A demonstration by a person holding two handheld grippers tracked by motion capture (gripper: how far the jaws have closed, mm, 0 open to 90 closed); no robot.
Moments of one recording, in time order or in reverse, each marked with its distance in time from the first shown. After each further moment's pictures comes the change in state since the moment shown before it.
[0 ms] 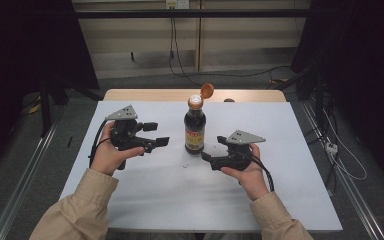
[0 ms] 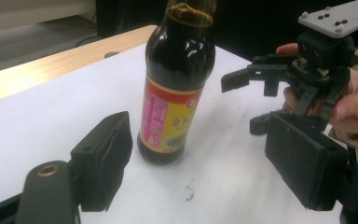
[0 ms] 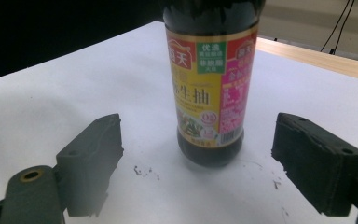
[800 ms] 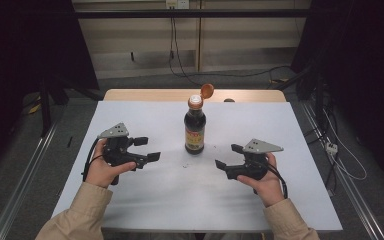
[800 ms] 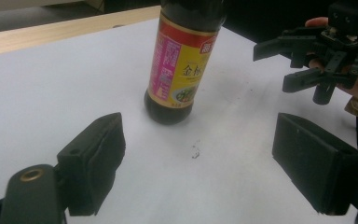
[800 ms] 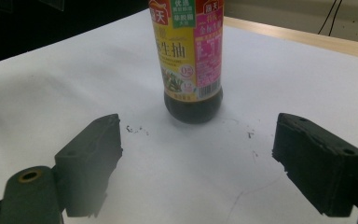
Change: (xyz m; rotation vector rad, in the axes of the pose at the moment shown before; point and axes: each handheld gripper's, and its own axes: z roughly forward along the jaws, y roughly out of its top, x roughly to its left) left arm 0.005 -0.047 -0.012 0.014 0.030 -0.044; right arm -0.014 -0.025 -0.035 0.023 -0.008 0.013
